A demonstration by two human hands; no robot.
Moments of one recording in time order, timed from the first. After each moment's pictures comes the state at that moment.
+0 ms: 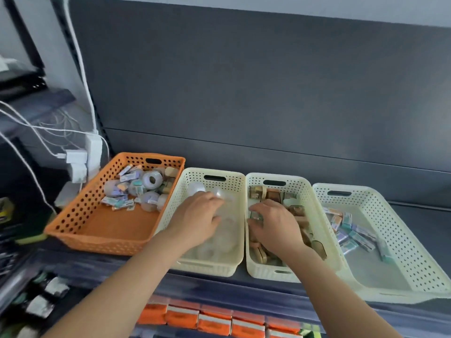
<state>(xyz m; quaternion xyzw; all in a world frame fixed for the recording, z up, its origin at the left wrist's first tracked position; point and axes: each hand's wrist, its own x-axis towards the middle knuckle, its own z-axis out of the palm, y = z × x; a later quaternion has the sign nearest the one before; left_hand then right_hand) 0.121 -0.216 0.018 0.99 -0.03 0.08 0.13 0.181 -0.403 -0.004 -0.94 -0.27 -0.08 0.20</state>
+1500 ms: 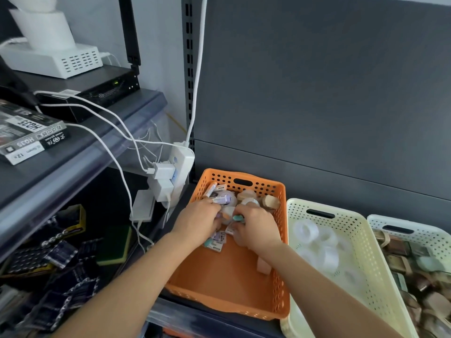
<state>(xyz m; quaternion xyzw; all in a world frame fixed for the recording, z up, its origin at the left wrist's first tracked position) 0.137 0.057 -0.024 0.99 0.05 0.06 0.12 0.200 -0.086 -0.033 -0.93 -0.33 0.00 0.19</state>
